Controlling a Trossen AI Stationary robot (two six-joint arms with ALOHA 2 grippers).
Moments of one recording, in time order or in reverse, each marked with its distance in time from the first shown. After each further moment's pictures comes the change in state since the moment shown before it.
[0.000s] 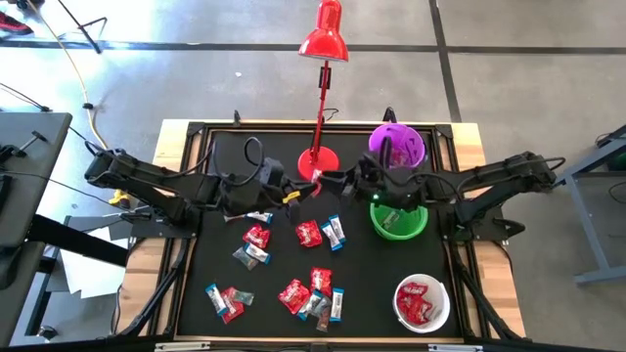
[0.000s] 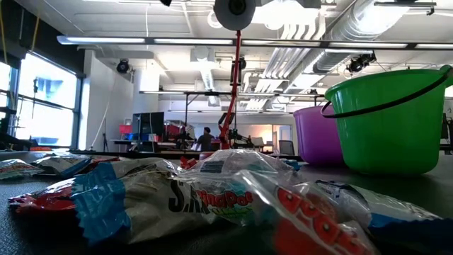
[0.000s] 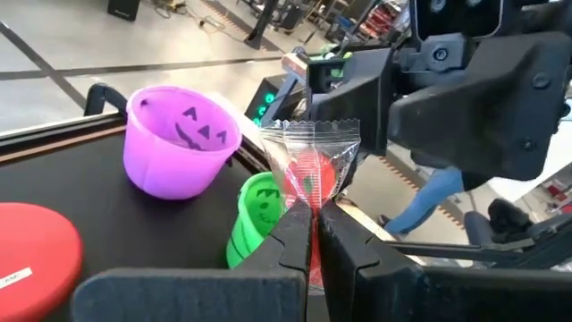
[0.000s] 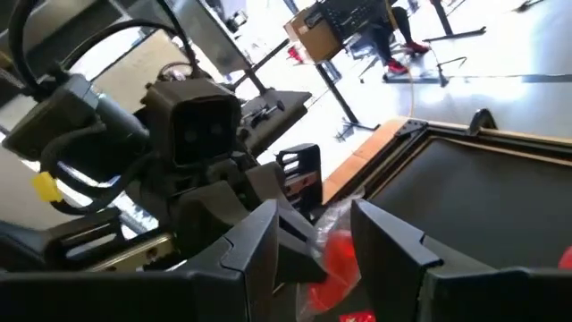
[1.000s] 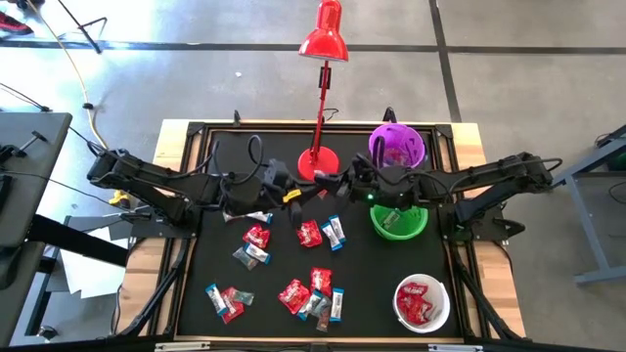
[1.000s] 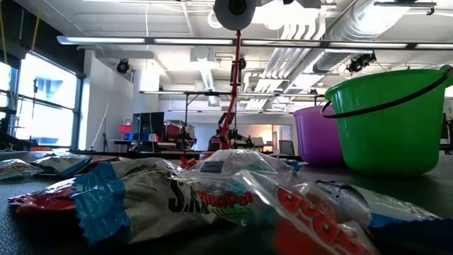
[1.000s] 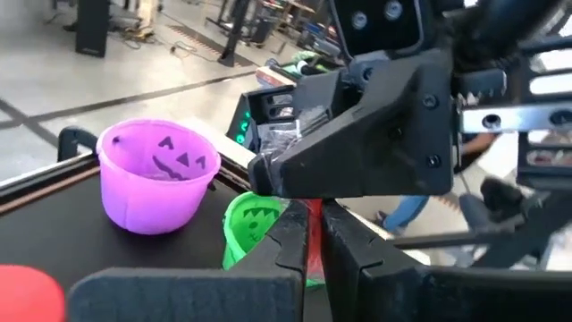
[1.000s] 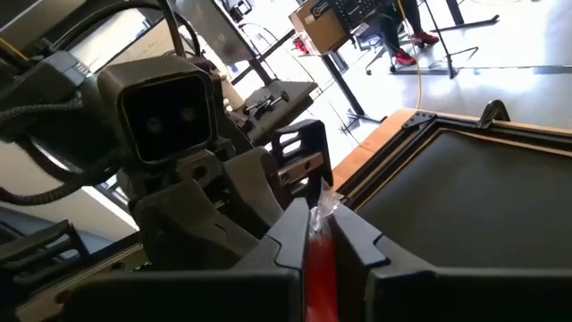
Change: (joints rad) left arm 0.003 0.029 0.000 0.111 0.065 0.185; right arm -0.031 0.036 0.000 0.030 -0.053 0.001
